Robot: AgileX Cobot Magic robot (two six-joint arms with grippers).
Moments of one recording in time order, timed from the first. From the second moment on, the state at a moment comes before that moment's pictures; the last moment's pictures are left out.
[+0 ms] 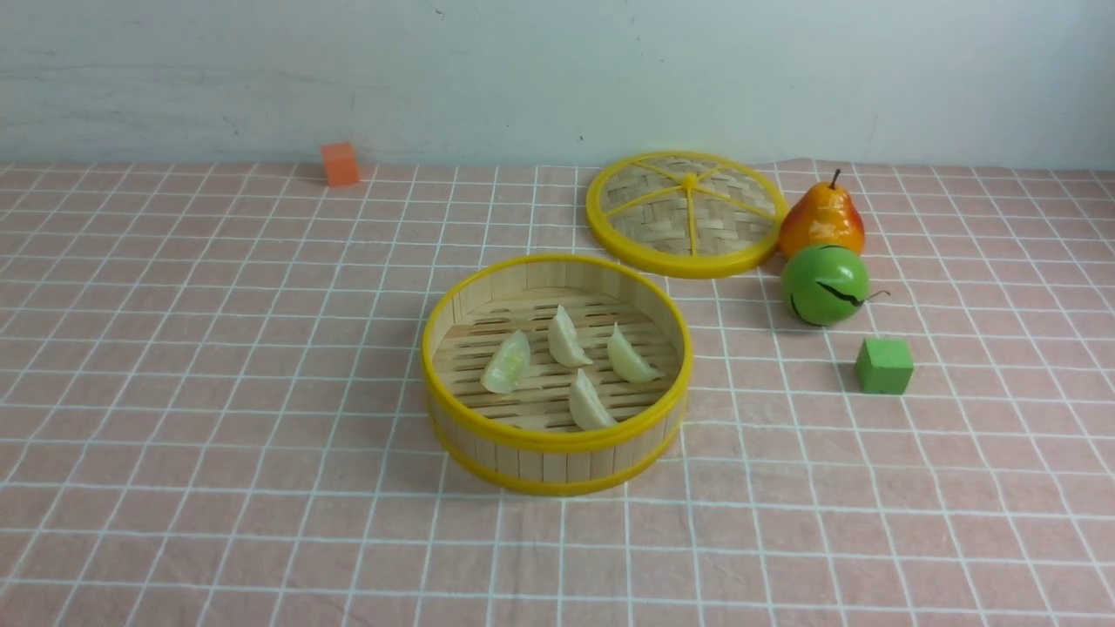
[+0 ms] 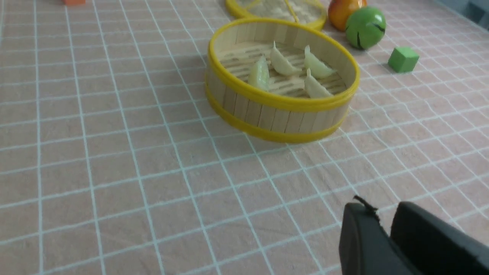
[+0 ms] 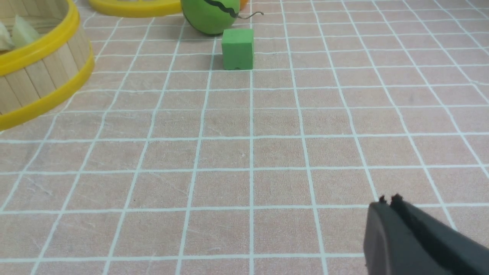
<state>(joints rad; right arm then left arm) -0.06 -0.01 0.02 0.07 0.39 0.02 -0.50 0.08 -0.33 0.03 0.59 -0.21</state>
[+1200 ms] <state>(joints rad) -0.06 -0.01 0.02 0.07 0.39 0.02 0.02 -0.01 0.03 -0.02 0.37 -0.21</state>
